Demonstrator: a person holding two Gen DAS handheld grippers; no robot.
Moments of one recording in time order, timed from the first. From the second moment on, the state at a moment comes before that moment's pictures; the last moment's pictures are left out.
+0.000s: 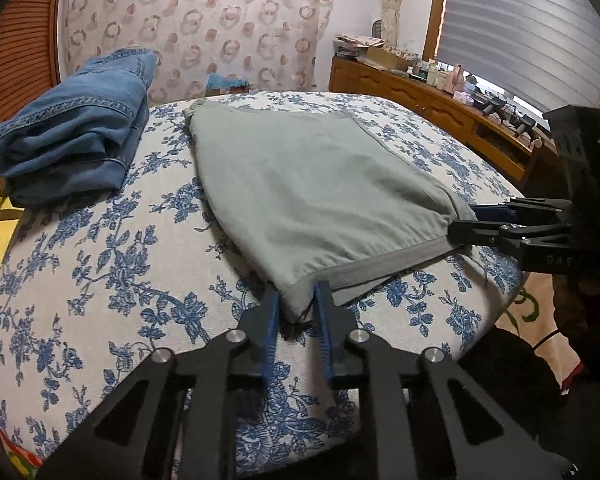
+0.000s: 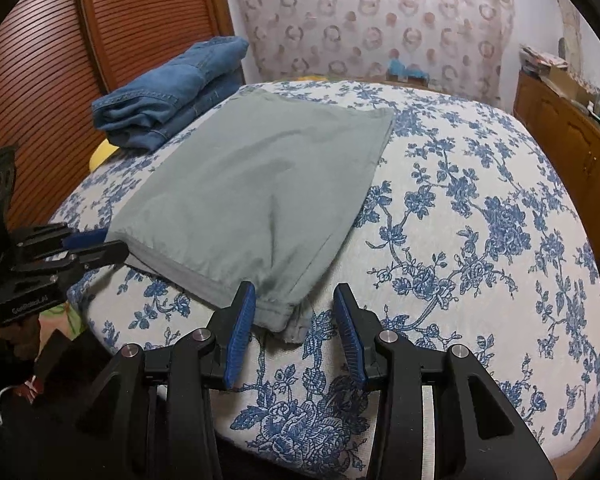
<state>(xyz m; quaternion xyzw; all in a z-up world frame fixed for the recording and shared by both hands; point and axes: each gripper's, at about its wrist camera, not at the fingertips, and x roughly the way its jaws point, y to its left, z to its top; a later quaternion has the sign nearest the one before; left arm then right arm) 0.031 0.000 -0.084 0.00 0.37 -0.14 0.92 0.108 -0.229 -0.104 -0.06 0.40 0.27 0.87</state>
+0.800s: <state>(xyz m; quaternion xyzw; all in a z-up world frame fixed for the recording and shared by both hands) 0.008 0.005 0.000 0.00 0.27 -0.16 0.95 0.091 -0.236 -0.040 -0.02 0.34 0.33 0.88</state>
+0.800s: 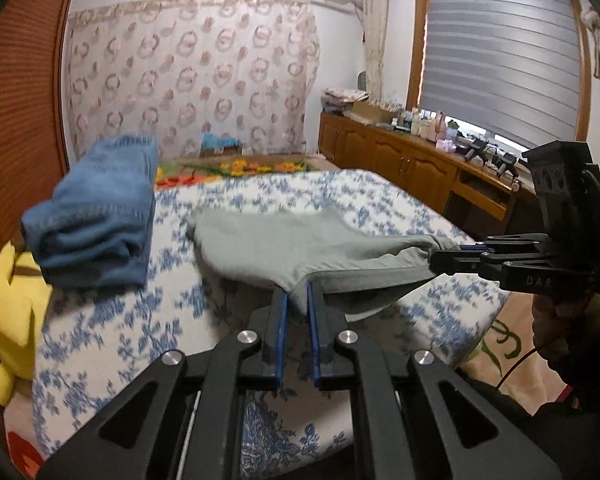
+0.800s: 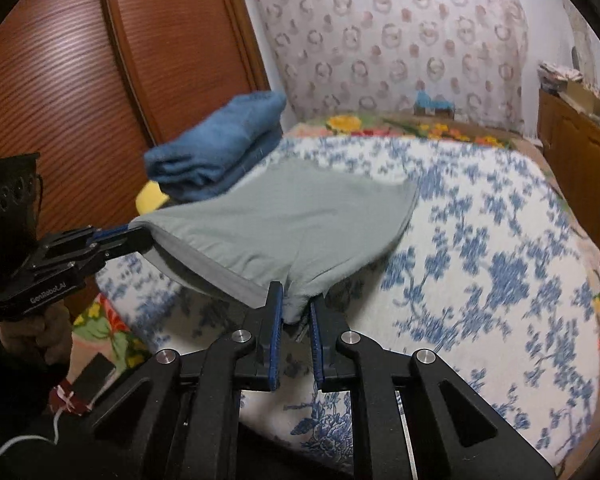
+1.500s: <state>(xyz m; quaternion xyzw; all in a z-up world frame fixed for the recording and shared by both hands) 0.065 0.004 0.002 0.01 0.27 -0.14 0.95 0.139 -0.218 -0.027 -0.05 0.30 0.31 0.90</state>
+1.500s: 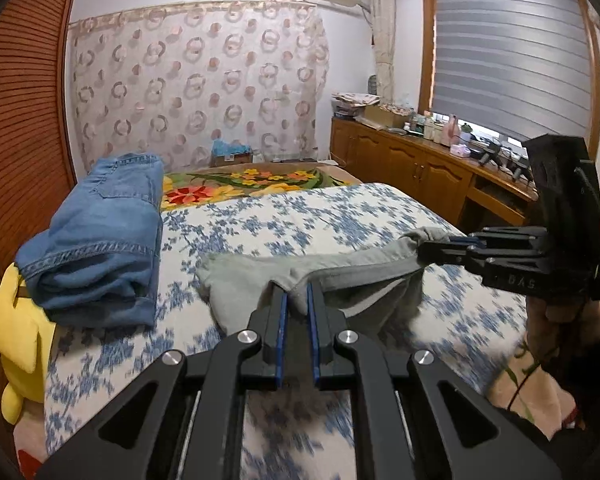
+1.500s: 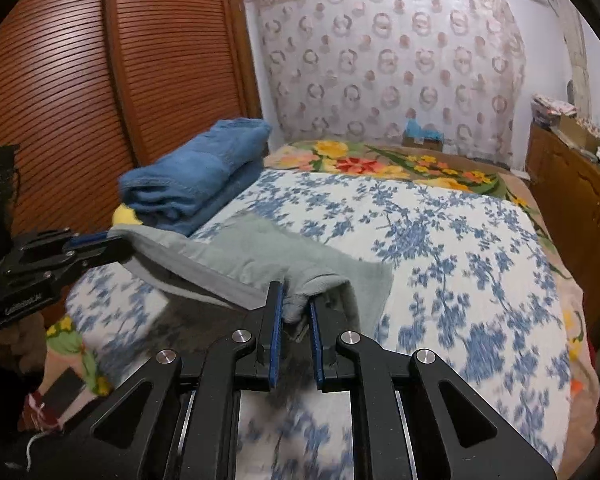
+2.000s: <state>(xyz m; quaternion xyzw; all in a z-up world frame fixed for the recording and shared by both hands) 0.129 0.015 -0.031 -0.01 0.31 -0.12 0.94 0.219 -0.193 -0.063 -0.04 0.36 0.29 0.89</state>
